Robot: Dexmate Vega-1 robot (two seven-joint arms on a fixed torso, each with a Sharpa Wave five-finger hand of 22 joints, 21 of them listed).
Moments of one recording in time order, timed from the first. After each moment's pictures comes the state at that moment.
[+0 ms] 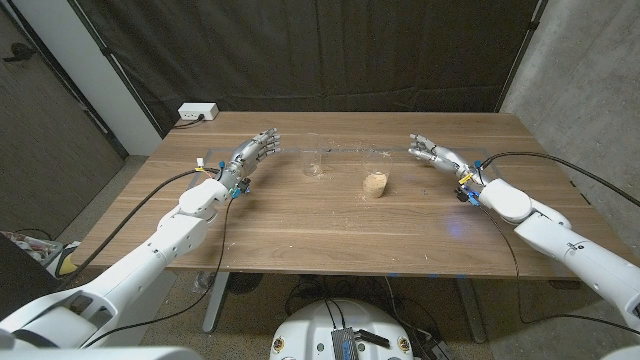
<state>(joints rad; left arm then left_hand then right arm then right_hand) 0.81 0.65 0.44 -1.31 -0.62 -0.31 -0.13 0.58 0.13 0.32 0.13 0.18 0.14 0.00 0.25 0.29 0.24 0.02 0.26 0.38 0.24 0.01 0.23 0.24 0.17 0.07 0.57 0.17 -0.80 -0.79 -0.46 -1.22 0.03 0.53 0.06 0.26 -0.17 0.20 -0.10 0.23 -0.13 -0.11 0.18 0.25 -0.03 0.03 0.24 0.37 0.03 -0.01 0.19 0.26 -0.06 0.12 0.70 0.18</state>
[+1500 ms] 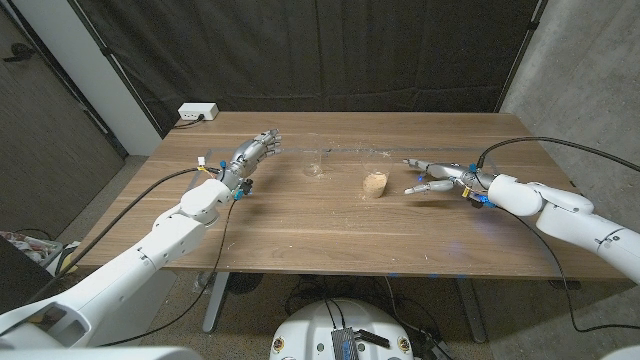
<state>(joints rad) 0.88 0.75 0.46 -1.52 -0.58 -0.22 0.05 0.56 0.13 0.32 0.13 0.18 0.16 0.01 0.25 0.29 0.26 0.01 0.26 0.38 0.26 0.00 0.23 0.23 0.18 0.06 0.56 0.18 -0.83 -0.98 -0.50 -1.47 -0.32 0.35 0.15 0.35 -0.16 0.14 -0.15 0.28 -0.17 -0.07 0.20 0.22 -0.08 0.05 0.22 0.33 -0.01 -0.03 0.19 0.20 -0.01 0.04 0.65 0.18</state>
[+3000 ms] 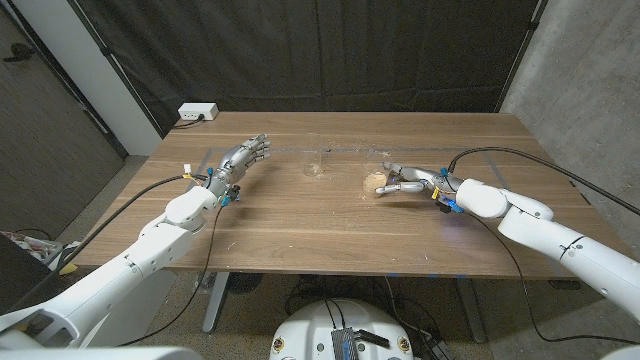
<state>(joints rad) 0.91 0.77 0.44 -1.45 -0.64 -0.31 -0.02 0.56 0.13 0.33 0.12 0.18 0.16 0.02 0.25 0.29 0.27 0.01 0.26 0.39 0.26 -0.01 0.23 0.22 0.19 0.05 0.54 0.18 -0.86 -0.87 -0.52 -1.62 -0.22 0.17 0.22 0.39 -0.12 0.15 -0.15 0.29 -0.17 -0.04 0.20 0.22 -0.11 0.08 0.22 0.32 -0.04 0.00 0.19 0.20 -0.04 0.09 0.61 0.18</state>
